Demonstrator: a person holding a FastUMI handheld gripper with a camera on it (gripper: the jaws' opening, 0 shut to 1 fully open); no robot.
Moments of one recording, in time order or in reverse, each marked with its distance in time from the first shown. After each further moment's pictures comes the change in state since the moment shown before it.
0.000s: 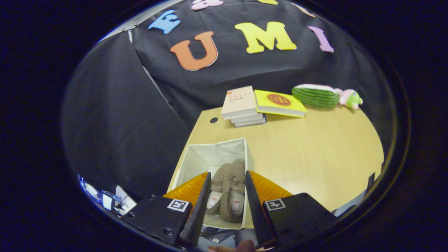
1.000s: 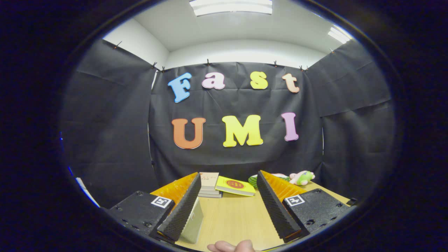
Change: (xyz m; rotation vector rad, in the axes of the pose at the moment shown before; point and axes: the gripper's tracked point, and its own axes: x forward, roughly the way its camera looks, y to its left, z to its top) arm -0.191 -0.081 0.032 -0.207 -0.769 -0.190
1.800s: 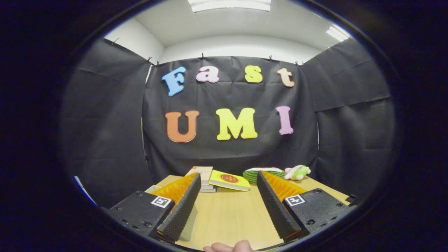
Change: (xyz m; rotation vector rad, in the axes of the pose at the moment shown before) arm 0.015 -0.015 -0.030 -0.015 0.044 -0.049
